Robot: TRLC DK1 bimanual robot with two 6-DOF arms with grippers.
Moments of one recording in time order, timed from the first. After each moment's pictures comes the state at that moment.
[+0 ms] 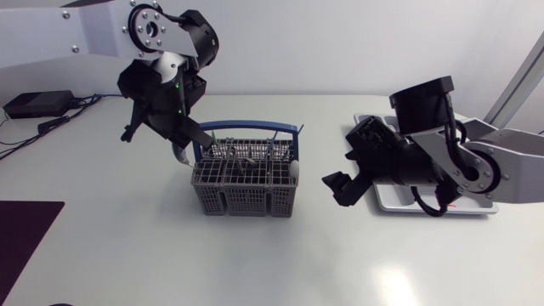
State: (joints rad) left arm -0.47 1.80 1.60 -1.11 -0.46 0.05; right arm 0.40 1.34 0.77 -0.19 -0.10 -0.39
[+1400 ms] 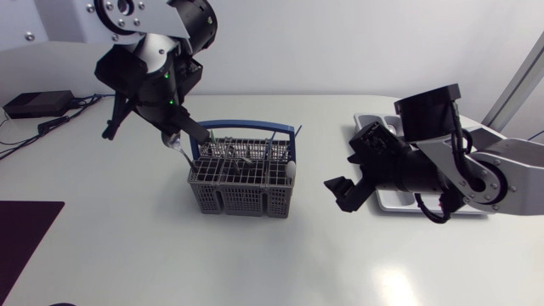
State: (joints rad) left arm -0.53 1.70 1.58 -1.12 -0.55 0.05; right arm 0.40 1.31 0.73 -0.16 -0.10 -0.39
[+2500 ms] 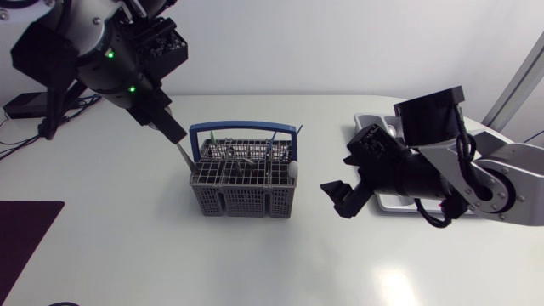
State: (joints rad) left arm -0.59 1.48 1.50 -1.06 -0.56 0.30; right arm 0.44 1.27 0.71 -0.16 -0.10 -0.39
